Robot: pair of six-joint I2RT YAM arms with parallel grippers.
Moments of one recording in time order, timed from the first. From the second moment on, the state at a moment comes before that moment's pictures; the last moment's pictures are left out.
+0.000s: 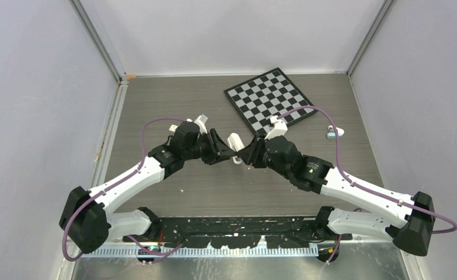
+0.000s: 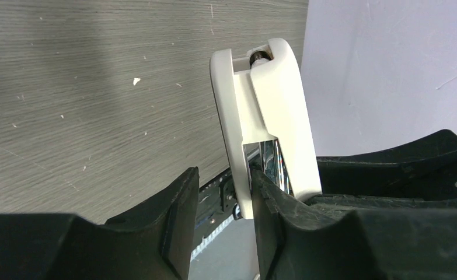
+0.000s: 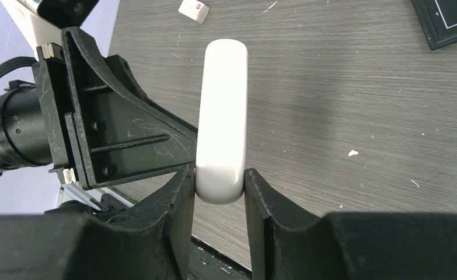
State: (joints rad) left arm -0.68 1.18 0.81 -0.17 0.31 -1.07; right arm 0.98 1.03 0.84 -0.27 0.30 0.84
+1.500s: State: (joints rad) left arm -0.68 1.18 0.63 0.08 0.23 -1.10; right arm 0.99 1.09 0.77 -0.21 0.30 0.88
